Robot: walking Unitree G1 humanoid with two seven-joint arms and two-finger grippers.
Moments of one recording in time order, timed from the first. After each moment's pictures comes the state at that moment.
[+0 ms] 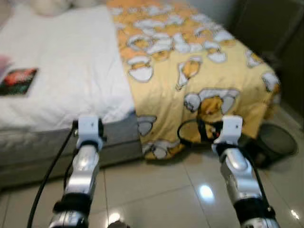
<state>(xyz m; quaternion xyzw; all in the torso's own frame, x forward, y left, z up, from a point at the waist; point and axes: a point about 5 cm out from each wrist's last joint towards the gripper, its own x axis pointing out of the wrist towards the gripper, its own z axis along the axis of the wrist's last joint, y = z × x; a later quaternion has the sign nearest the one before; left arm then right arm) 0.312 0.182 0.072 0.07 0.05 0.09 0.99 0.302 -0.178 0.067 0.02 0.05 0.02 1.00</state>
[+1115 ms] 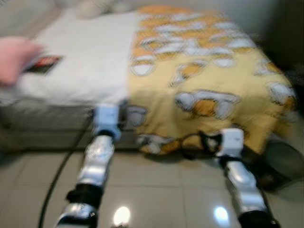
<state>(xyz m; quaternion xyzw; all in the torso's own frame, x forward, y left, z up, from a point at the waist) 0.326 0.141 0.091 0.07 0.01 -0.02 1.00 0.278 -0.186 0.040 0.00 0.09 0.02 1.00</state>
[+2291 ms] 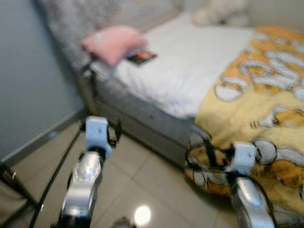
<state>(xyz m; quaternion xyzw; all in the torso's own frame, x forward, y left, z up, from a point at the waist) 0.272 0.161 0.077 0.03 0.06 -0.04 1.00 0.229 -0.197 0.034 0.05 0.10 -0.01 0.99</state>
